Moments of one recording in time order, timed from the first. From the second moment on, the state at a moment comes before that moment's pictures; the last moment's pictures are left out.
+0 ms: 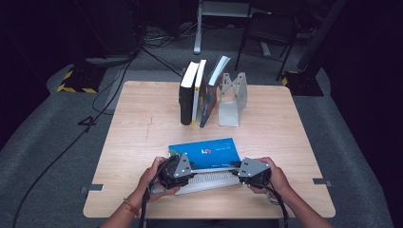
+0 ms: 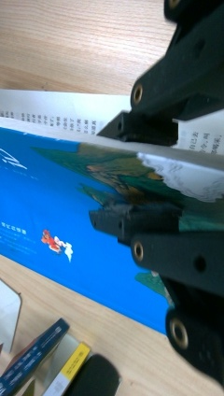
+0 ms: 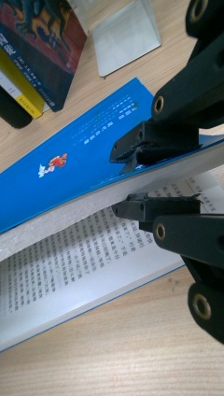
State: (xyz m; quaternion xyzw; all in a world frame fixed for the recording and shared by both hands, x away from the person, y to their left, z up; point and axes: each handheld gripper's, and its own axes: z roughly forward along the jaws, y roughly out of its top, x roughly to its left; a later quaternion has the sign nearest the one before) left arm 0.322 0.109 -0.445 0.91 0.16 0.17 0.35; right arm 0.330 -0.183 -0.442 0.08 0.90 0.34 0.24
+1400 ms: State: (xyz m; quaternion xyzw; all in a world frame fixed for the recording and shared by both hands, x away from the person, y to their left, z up) left arm 0.323 0.108 -0.454 0.91 0.16 0.17 0.35; right arm 0.345 -0.186 -0.452 0.07 0.88 0.42 0.20
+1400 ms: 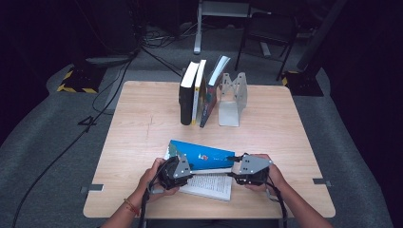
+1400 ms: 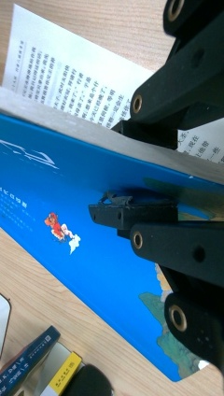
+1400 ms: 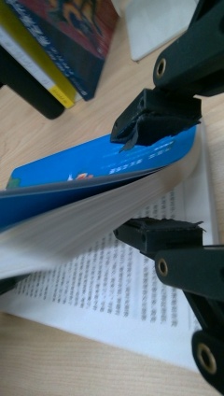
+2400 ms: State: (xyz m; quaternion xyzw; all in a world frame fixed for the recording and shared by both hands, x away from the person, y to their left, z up) left arm 0.310 0.083 -0.451 0.89 0.19 0.21 0.34; right arm 0.335 -0.199 -0.439 0.10 0.85 0.46 0.22
